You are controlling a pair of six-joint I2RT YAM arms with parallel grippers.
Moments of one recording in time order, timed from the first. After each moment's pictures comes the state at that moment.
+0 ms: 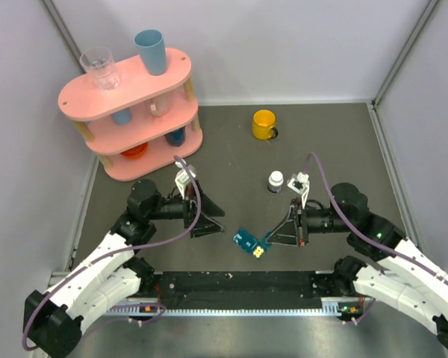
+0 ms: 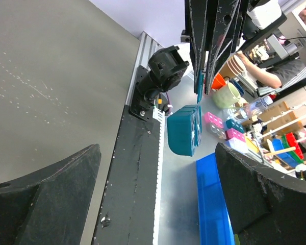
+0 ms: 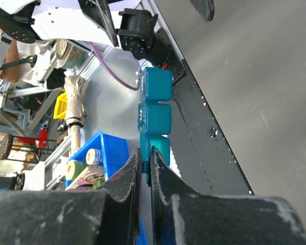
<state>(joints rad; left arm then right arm) -0.52 0.76 0.51 0.23 1.00 -0.64 0.78 0.62 0.72 -0.43 -0.67 0.56</state>
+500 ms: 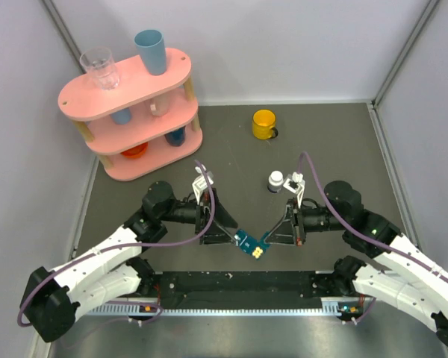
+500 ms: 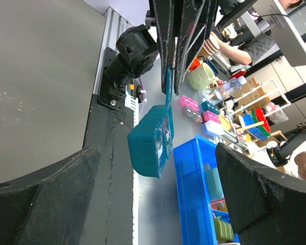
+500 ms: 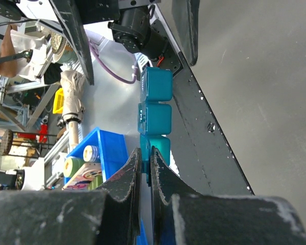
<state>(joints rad) -0.68 0.87 0.51 0.35 1.00 -0.73 0.78 0.66 0.72 -0.44 -0.68 0.54</state>
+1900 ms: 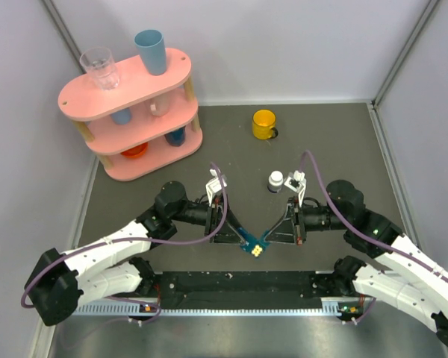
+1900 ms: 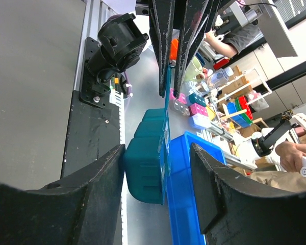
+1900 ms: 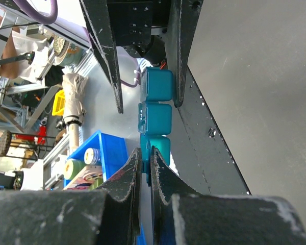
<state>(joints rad) -0.80 1.01 0.53 0.46 0.98 -0.78 0.78 0.65 0.74 -0.43 -0.68 0.54</state>
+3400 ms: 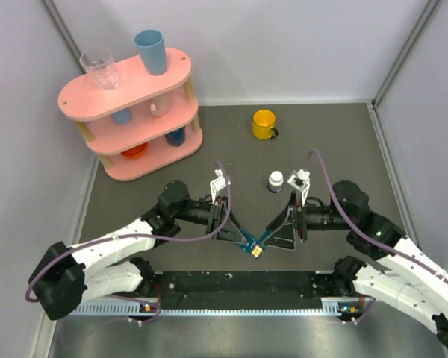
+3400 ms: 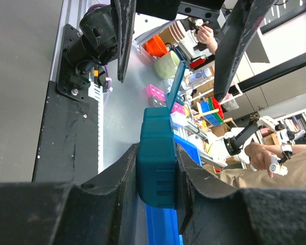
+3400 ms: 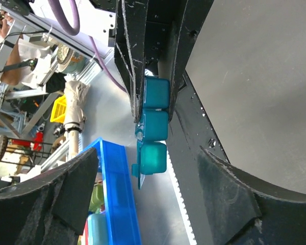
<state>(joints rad) -0.80 1.07 0.53 0.56 1.03 -0.94 0.78 0.63 0.73 -0.39 -0.67 0.55</state>
